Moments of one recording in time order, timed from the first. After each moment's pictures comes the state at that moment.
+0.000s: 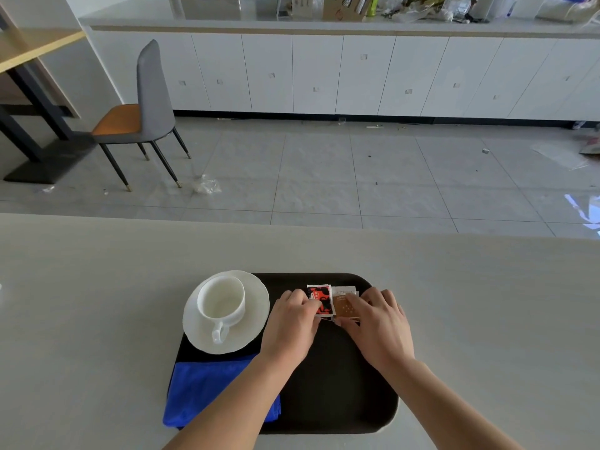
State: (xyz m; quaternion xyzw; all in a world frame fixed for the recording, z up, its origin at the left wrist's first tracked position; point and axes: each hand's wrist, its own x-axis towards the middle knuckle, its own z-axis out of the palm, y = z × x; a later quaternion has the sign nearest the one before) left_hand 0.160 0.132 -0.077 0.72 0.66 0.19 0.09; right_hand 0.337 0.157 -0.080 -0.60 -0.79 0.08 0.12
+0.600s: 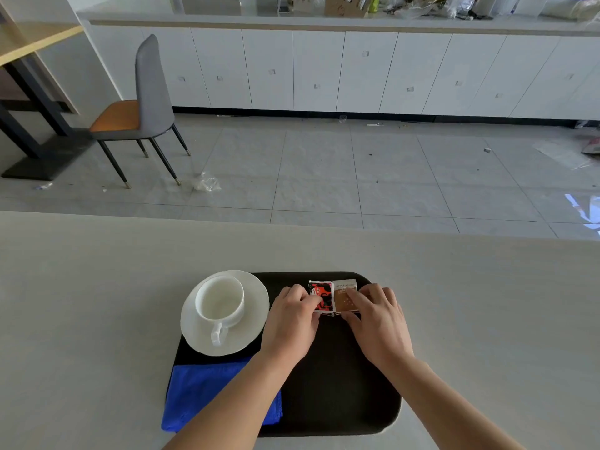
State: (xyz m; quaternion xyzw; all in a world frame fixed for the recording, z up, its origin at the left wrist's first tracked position) left_hand 0.158 0.142 -0.081 0.71 0.66 0.21 0.11; right_hand 0.334 0.168 -0.090 -0.60 -0.78 0.08 0.16
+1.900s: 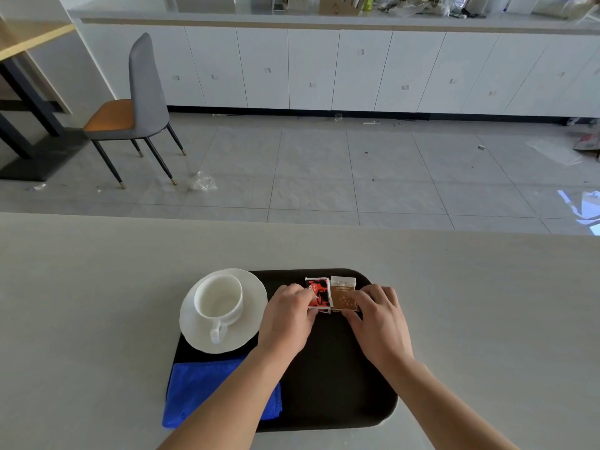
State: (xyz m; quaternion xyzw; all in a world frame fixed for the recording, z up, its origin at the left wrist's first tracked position) left_hand 0.155 0.143 -0.075 0.70 0.67 0.22 0.11; right_hand 0.336 0.158 -0.083 -0.61 -0.76 0.09 0.21
